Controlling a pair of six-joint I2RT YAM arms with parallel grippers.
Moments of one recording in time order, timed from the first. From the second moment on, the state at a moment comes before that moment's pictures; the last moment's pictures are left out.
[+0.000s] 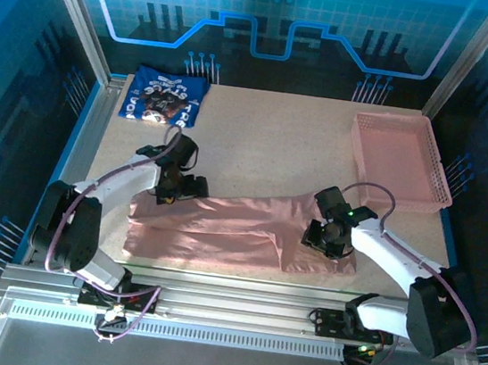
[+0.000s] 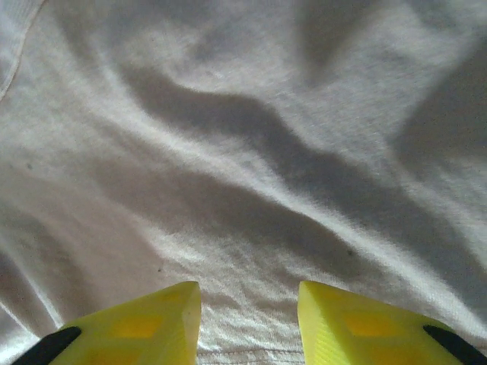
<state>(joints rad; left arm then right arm) -0.28 1.51 0.98 -0.79 0.07 -0.63 0.44 1.26 0.69 -0.79 -0.08 0.79</state>
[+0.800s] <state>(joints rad) -0.03 1.54 0.81 -0.71 0.00 -0.75 0.41 2.00 1.39 -0.88 0.02 0.84</state>
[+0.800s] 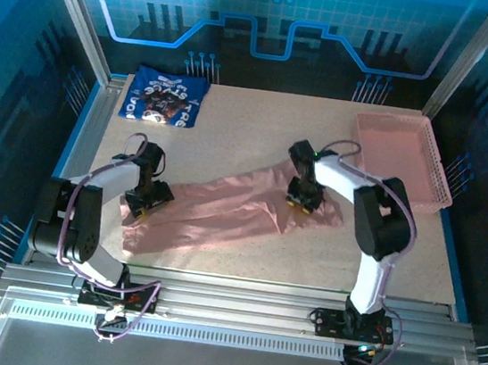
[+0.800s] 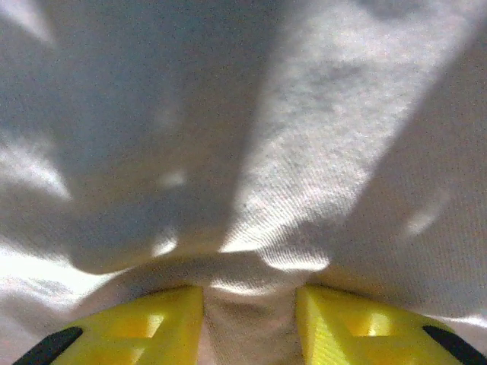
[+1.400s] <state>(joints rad) -0.01 1.57 0.85 -0.66 0.16 -0.80 0.29 2.80 2.69 -0.74 -0.29 0.79</state>
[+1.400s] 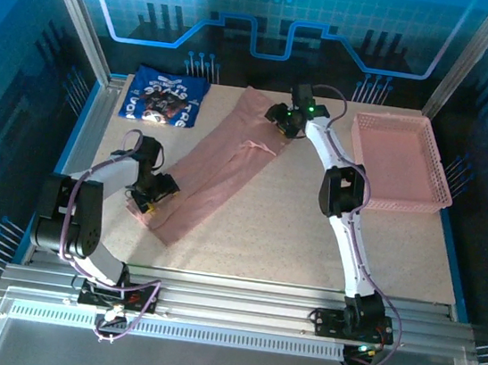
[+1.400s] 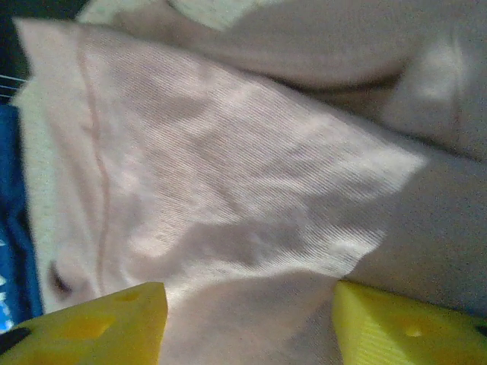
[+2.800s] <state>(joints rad) -0.73 1.57 0.83 -0.40 0.32 -1.48 0.22 1.53 1.22 -0.76 -0.32 0.48</state>
